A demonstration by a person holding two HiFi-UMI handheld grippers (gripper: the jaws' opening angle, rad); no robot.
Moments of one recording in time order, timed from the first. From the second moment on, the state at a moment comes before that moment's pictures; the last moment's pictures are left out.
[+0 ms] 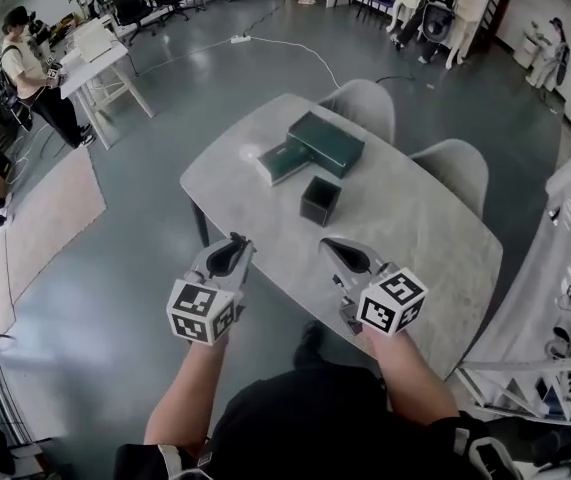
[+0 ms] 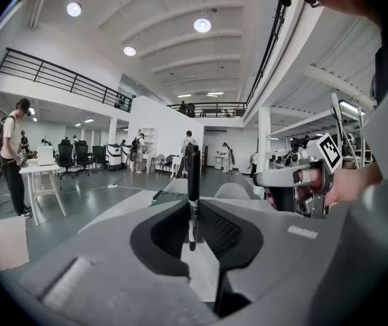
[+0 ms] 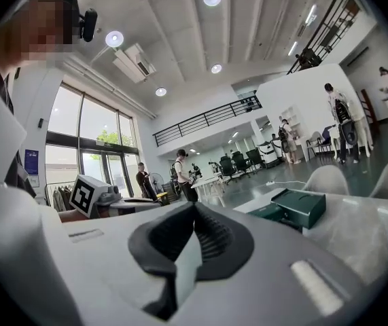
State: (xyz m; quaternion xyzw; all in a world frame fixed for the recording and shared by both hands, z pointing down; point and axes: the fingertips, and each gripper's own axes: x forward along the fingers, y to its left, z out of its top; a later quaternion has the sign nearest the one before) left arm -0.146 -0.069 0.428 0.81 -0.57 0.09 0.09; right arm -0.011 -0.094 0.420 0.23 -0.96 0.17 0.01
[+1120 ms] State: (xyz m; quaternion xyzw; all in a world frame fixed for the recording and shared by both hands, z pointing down) left arm -0.098 -0.303 0.491 0.89 -0.41 0.10 0.16; right arm -0.001 -0.249 0.475 0.33 -0.91 0.27 0.04
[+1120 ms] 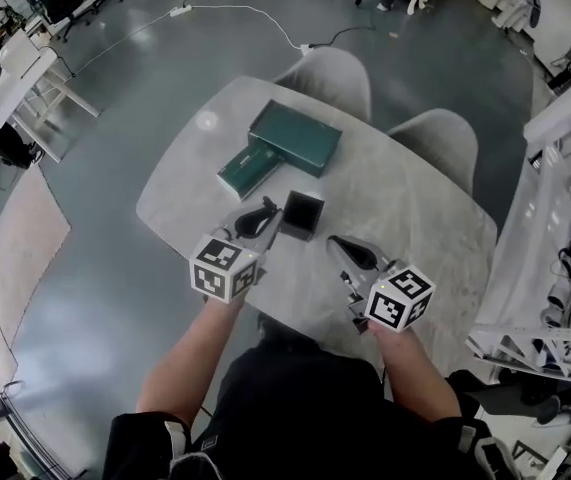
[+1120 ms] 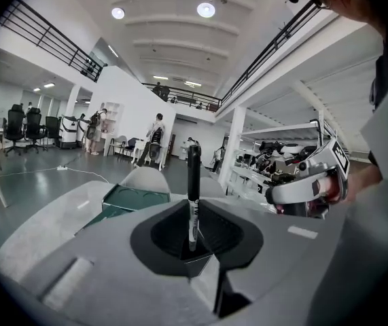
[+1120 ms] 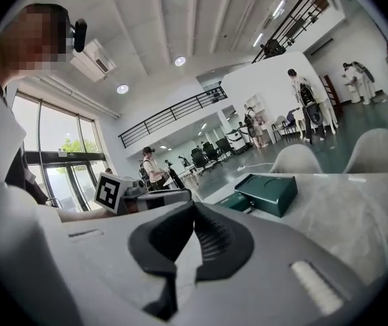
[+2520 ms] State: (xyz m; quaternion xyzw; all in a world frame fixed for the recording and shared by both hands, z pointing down) left arm -0.074 -0.333 0.626 0.88 -0.35 0.25 0.19; right arm 0.021 -0.236 0.502 0.33 -0.90 0.29 0.06
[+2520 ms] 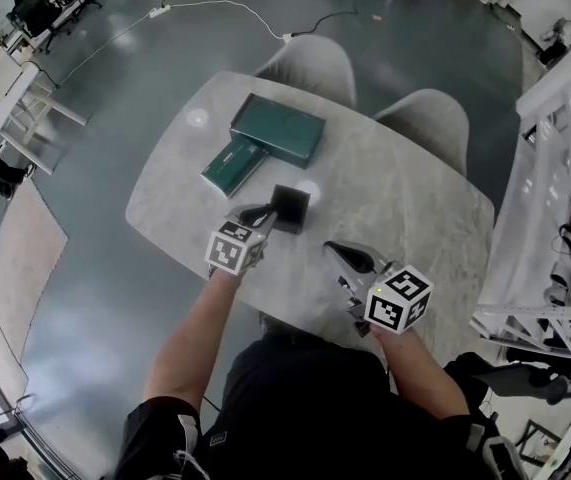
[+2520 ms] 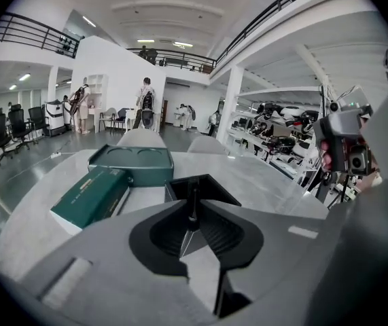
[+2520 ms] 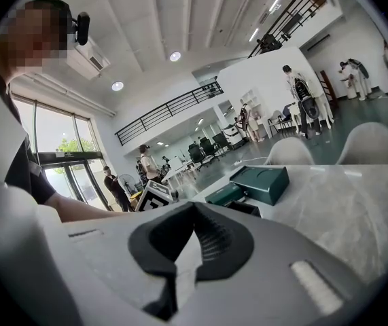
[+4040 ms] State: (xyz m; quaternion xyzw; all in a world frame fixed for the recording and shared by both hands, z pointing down) left arm -0.064 -0.374 0.615 0.87 -0.38 0.27 0.17; right arm 0.032 -0.220 0.513 0.33 -0.89 0.31 0.06
